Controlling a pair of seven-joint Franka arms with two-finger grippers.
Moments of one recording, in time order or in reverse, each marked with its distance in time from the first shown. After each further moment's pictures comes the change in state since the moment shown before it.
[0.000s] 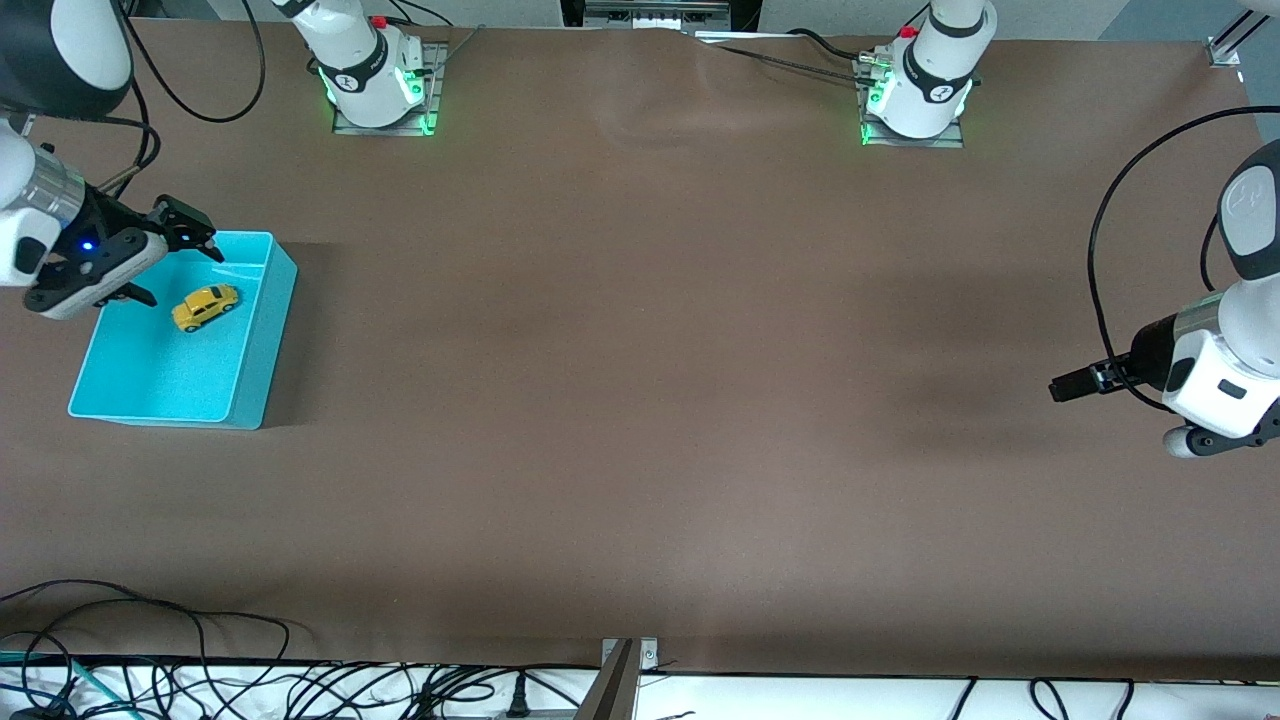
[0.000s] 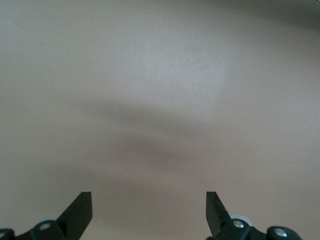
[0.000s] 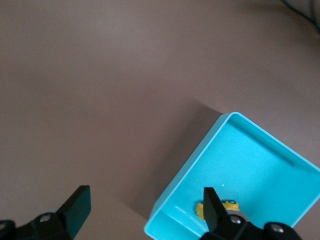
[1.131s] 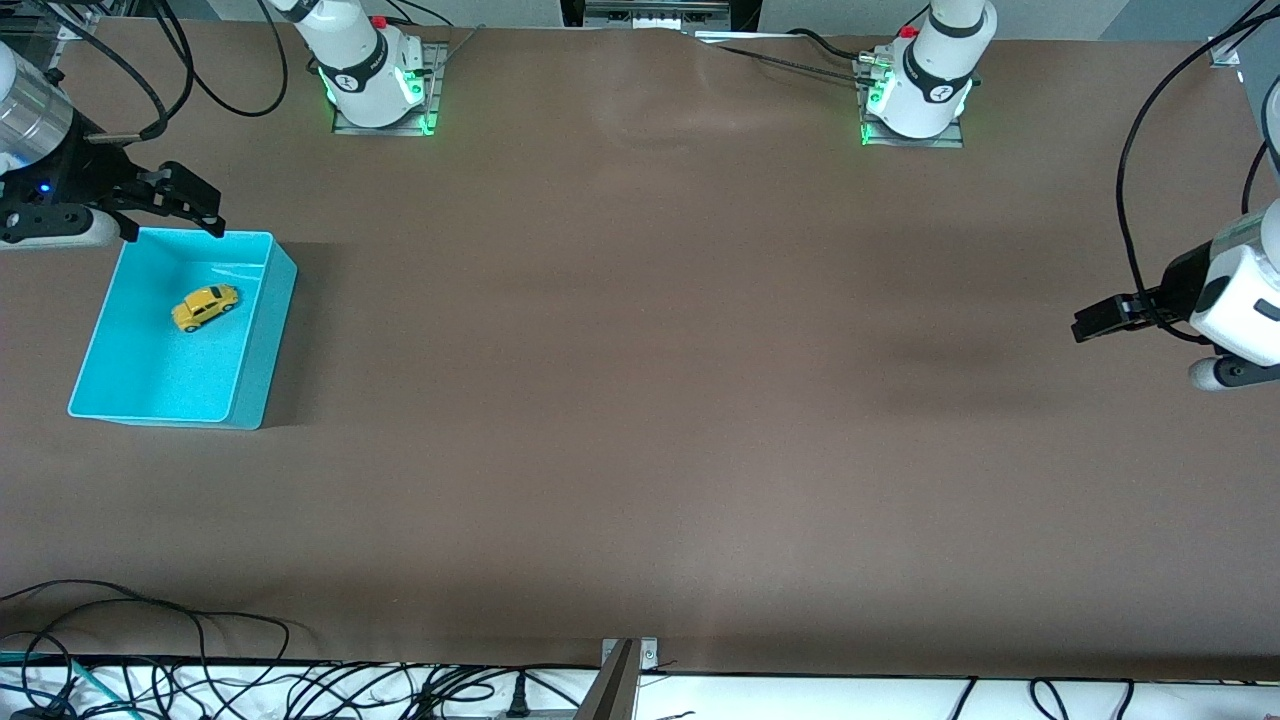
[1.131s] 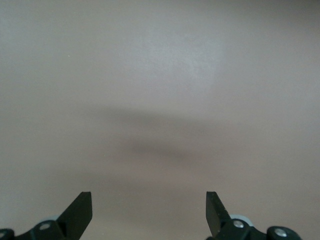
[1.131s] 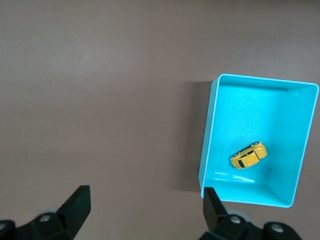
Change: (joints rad) left arm -0.026 -0.147 0.014 -0.049 0.000 -0.123 0.079; right arm 0.209 -0.014 -0.100 0.176 -0.063 -0.211 0.551
